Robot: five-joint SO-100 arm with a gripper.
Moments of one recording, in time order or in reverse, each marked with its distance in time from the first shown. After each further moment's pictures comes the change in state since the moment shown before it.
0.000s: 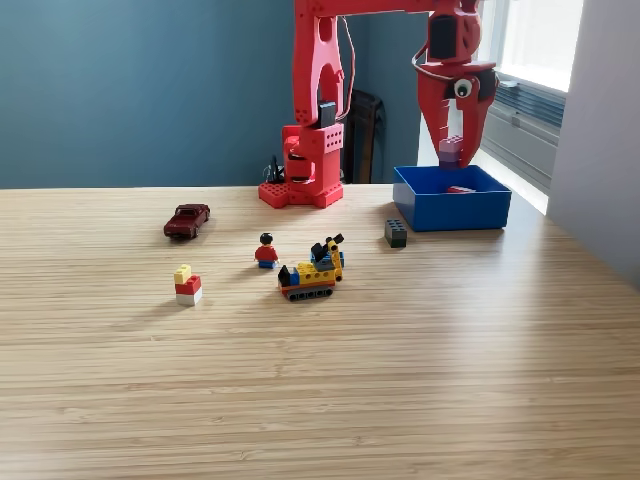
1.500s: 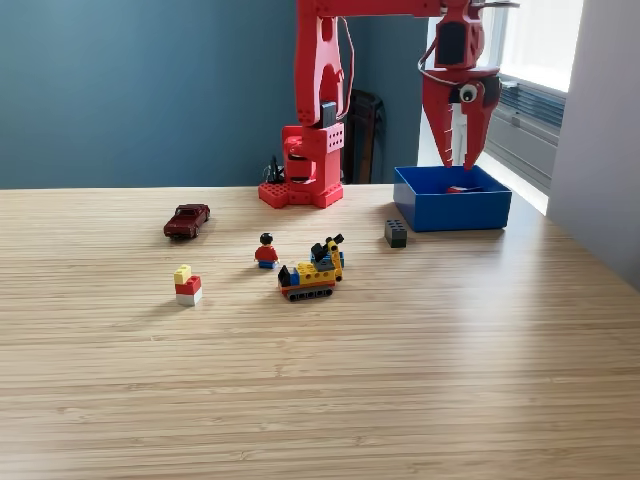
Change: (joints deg) arm 5.3 0.0 2.5 -2.6 2.0
